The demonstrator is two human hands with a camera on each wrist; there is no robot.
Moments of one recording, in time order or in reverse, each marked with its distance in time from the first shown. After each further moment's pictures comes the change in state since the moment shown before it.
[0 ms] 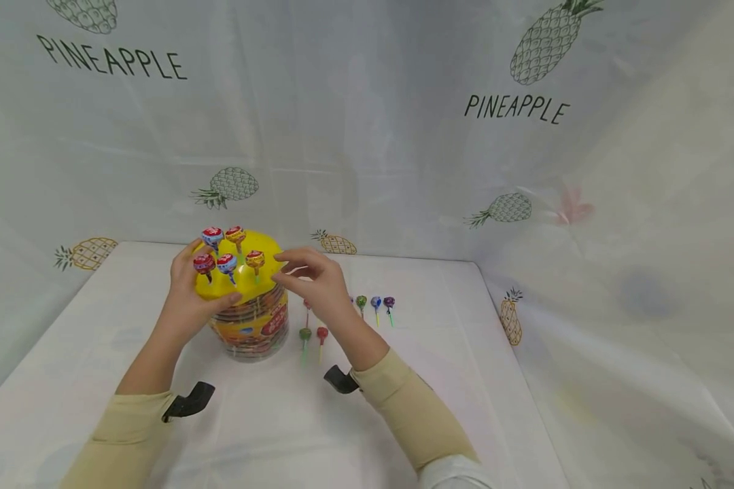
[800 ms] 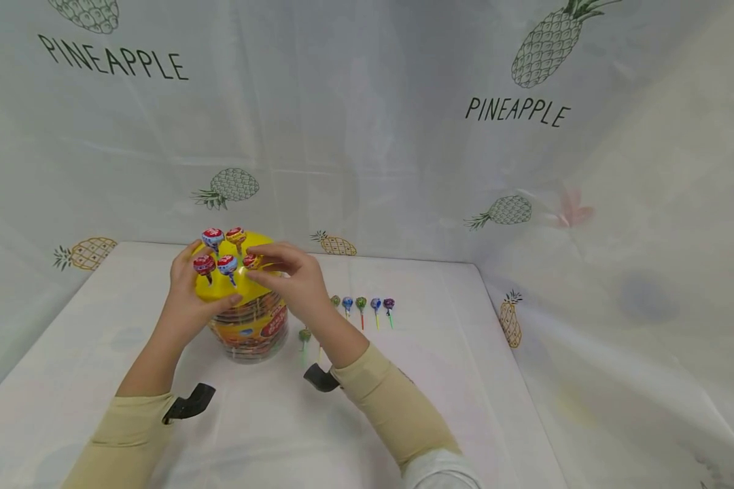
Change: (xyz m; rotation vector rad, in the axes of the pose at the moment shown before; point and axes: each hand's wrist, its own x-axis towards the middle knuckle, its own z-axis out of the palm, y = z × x) left_hand -0.001 -0.001 0.001 -0.003 0.015 0.034; right_hand 0.014 -0.006 0.028 0.086 -0.044 -0.088
